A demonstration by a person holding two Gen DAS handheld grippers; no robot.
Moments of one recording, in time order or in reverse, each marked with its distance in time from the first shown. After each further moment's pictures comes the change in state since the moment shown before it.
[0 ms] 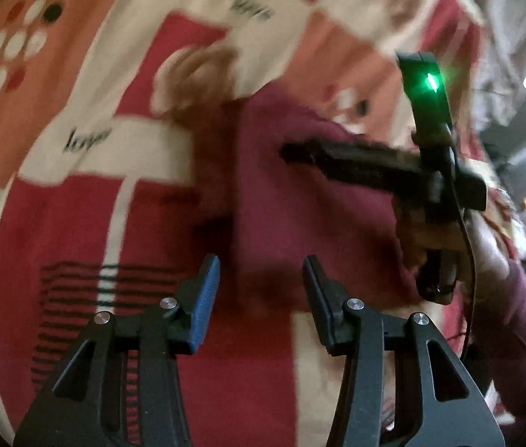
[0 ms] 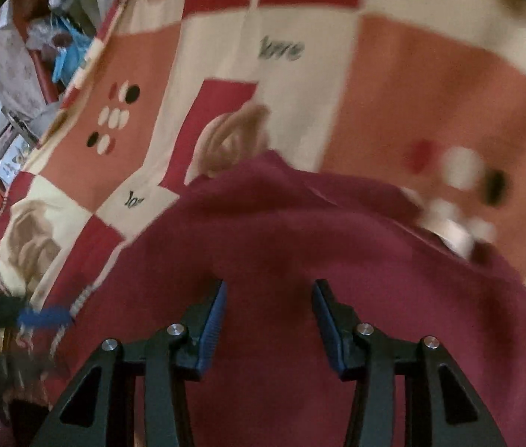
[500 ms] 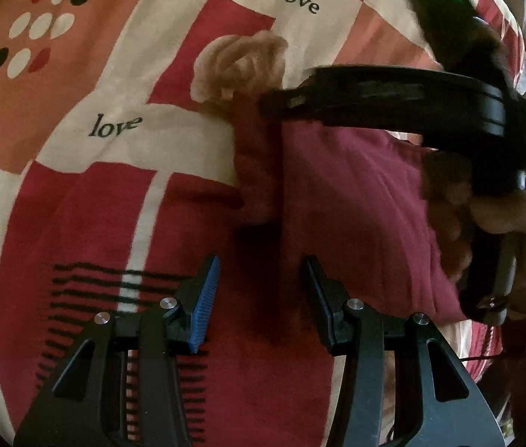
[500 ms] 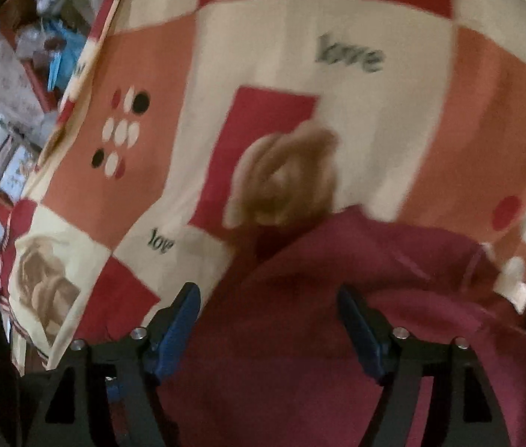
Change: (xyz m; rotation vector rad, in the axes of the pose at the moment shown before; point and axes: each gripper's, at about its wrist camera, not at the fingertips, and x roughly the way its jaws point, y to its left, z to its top) left arm 0.015 0.010 0.001 -0.047 -0.014 0.101; right arm 0.019 0.050 0.049 0.021 0.083 0.062
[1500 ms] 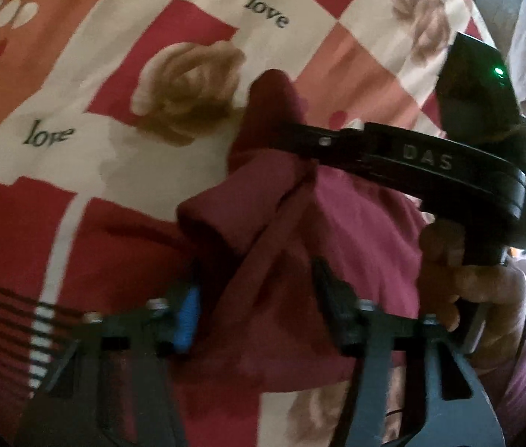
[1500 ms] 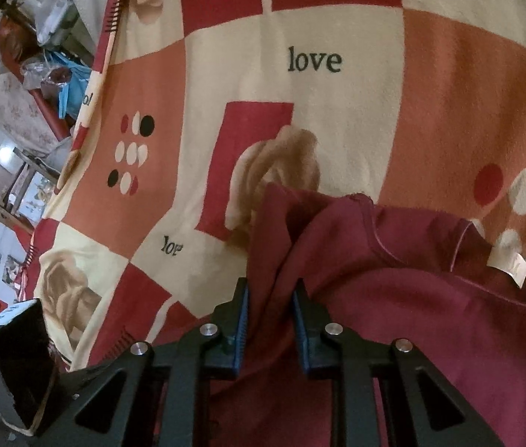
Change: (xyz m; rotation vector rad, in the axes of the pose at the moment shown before) left arm 0.018 -0.024 0.020 -0.069 -0.060 -0.199; right arm -0.041 -0.038 -0.021 0.122 -0.108 0.120
